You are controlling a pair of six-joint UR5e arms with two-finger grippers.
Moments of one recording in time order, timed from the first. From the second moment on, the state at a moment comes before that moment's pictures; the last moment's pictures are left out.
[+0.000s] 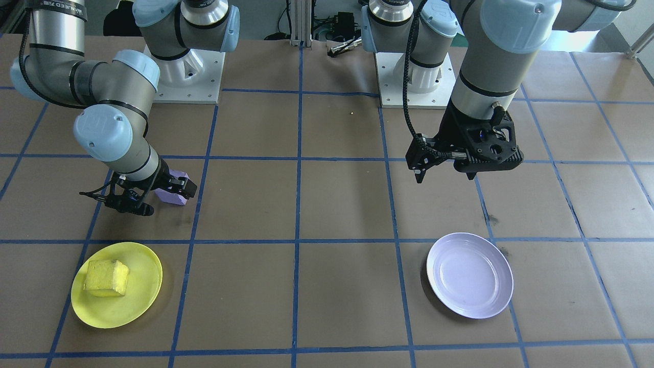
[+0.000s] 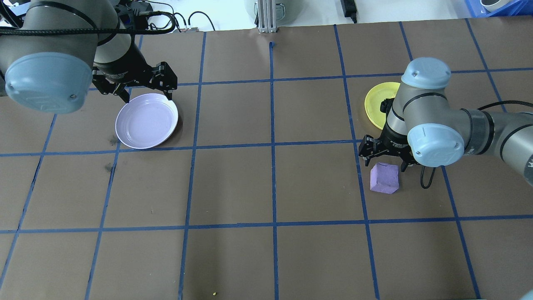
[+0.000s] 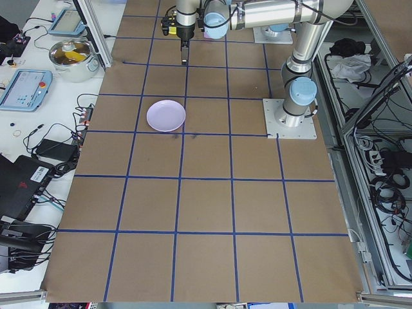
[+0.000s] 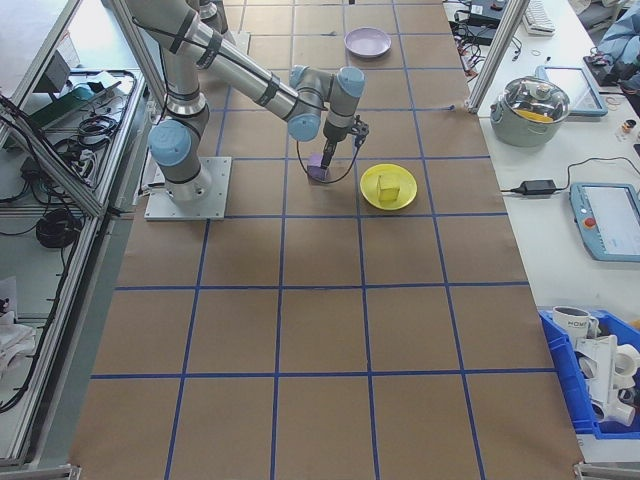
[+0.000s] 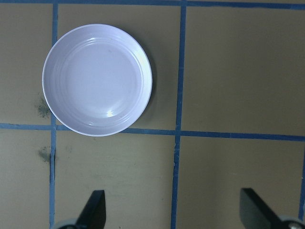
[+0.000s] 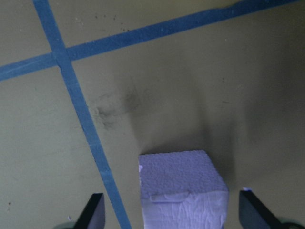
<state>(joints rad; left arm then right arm) -1.57 -1.64 -1.66 -1.31 1.62 -0.05 1.46 -1.37 2.04 -2.06 -1.61 0.14</state>
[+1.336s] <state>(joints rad) -1.57 -1.64 -1.66 -1.31 1.62 -0.05 1.52 -1.37 1.88 -1.96 -1.54 0.14</state>
